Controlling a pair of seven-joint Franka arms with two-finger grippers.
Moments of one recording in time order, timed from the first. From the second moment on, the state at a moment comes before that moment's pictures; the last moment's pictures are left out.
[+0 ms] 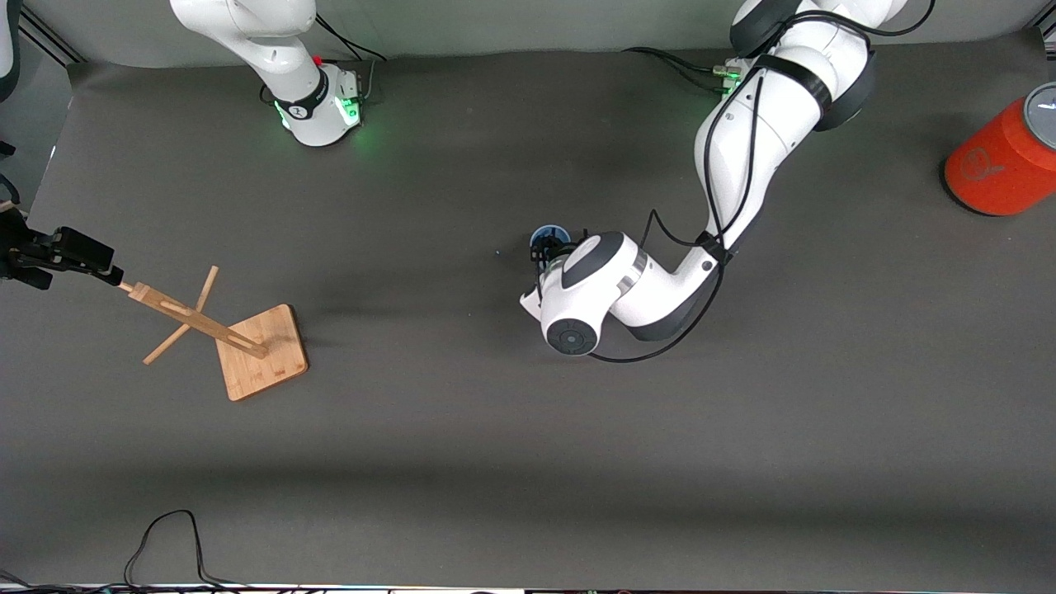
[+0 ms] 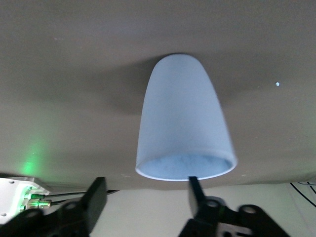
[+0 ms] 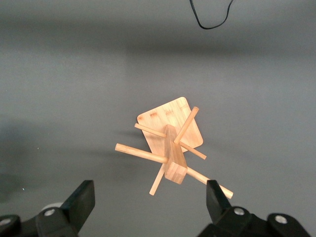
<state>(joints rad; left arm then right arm) -0.34 1.00 -0.53 -1.12 -0.13 1.39 -0.73 -0.07 0.09 0.01 -1.50 0.01 1.63 -0.07</state>
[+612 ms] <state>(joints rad) -0.26 0.87 -0.51 -0.98 0.06 1.34 -0.82 -0.07 0.09 0.01 -1.50 0.01 1.63 -0.07</state>
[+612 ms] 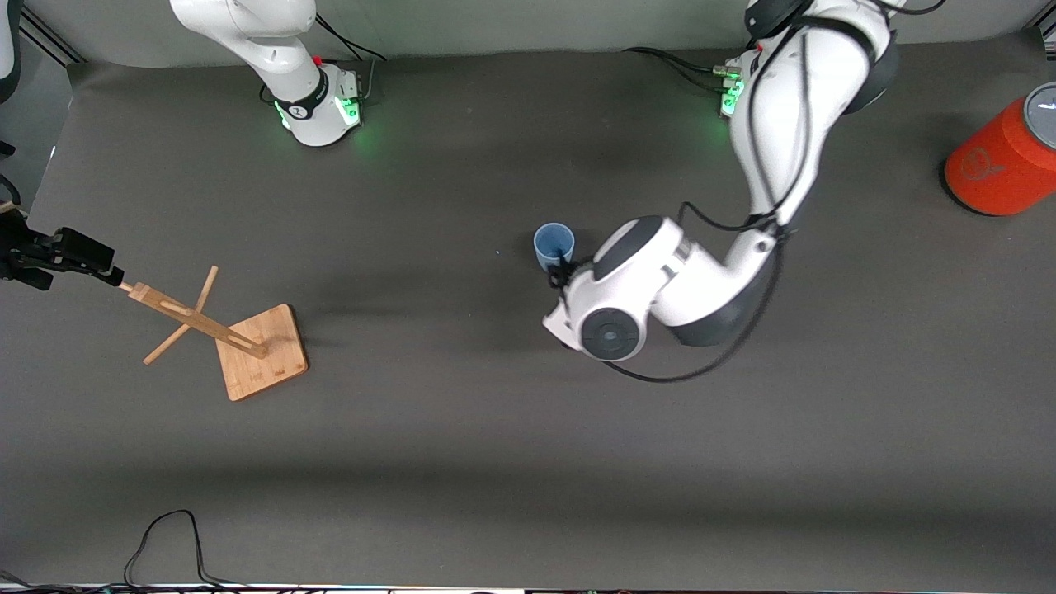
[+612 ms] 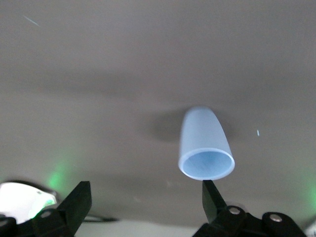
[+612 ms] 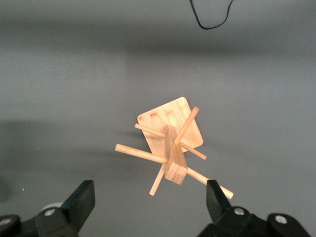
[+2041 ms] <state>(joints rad) 0.50 0.17 -0.46 -1.48 0.11 1.51 0.07 -0.07 0.09 0.01 -1.49 0.01 1.63 -0.07</state>
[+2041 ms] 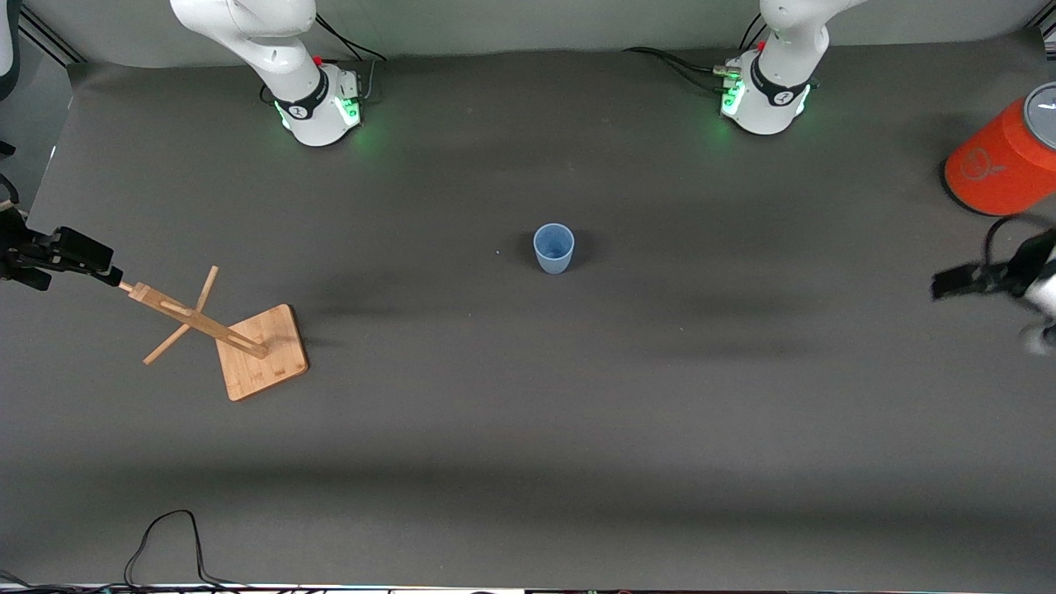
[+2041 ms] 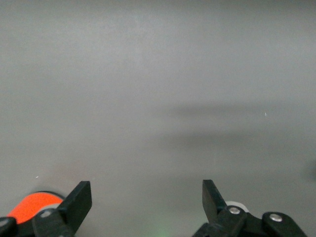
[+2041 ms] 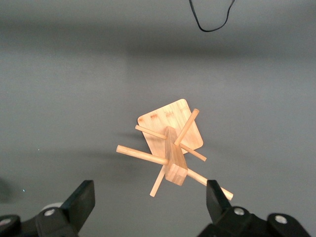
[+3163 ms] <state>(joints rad) 0.17 -0.04 -0.13 -1.68 0.00 1.56 0.11 -0.07 0.09 0.01 -1.49 0.01 1.63 -0.07</state>
